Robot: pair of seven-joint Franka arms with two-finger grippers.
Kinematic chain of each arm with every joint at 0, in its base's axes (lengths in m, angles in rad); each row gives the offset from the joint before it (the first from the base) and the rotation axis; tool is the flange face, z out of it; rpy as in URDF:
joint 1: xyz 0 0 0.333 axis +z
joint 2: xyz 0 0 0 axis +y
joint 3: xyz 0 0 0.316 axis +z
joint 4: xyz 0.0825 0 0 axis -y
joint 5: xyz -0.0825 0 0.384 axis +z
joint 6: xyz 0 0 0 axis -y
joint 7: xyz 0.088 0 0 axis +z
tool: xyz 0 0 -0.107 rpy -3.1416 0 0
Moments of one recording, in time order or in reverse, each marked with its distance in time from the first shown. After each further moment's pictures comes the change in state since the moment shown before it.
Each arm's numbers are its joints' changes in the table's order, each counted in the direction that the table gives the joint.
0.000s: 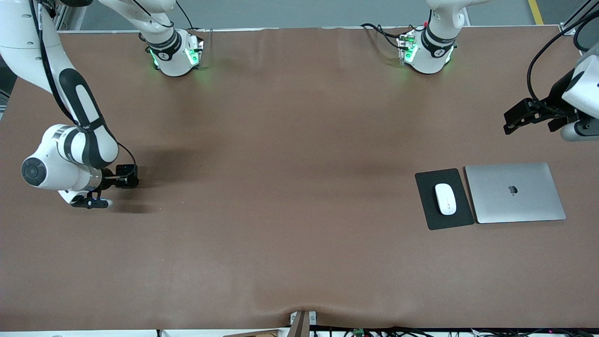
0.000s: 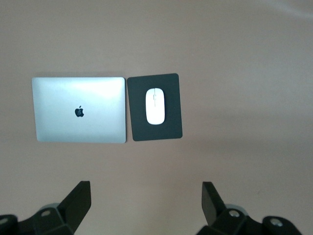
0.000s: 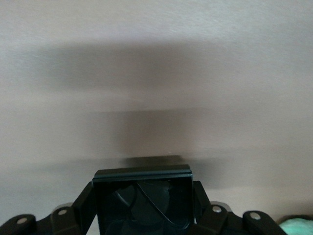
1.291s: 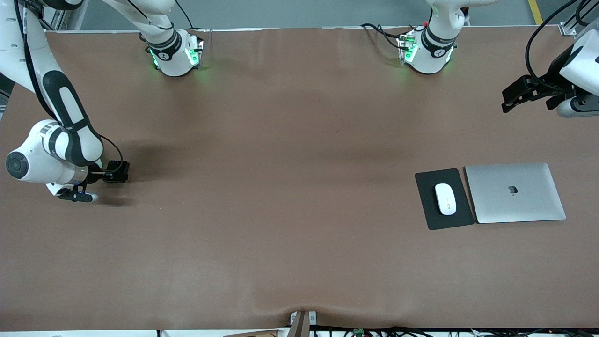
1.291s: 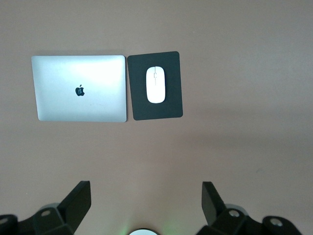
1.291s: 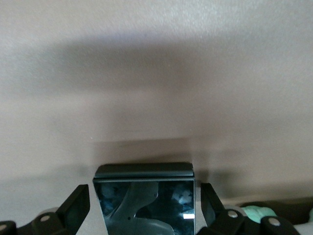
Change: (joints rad) left arm -0.111 -0.071 0.114 -0.053 -0.018 -0.064 0.000; right arm -0.097 0.017 0.004 -0.016 -0.002 0.023 0.026
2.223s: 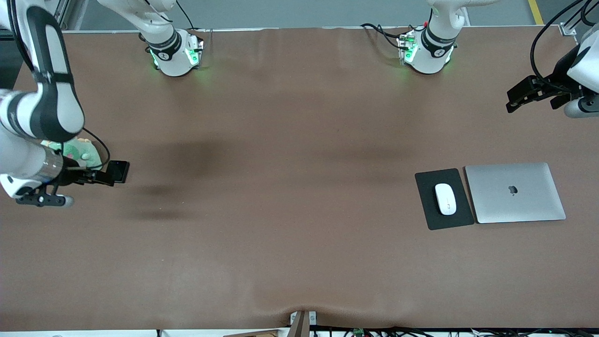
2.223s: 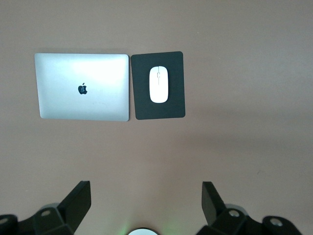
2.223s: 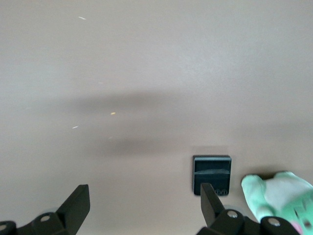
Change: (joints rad) left arm 0.015 -0.001 0.001 0.000 -0.001 -0.002 0.003; right arm 0.184 -0.350 0.022 0.163 0.000 -0.321 -0.154
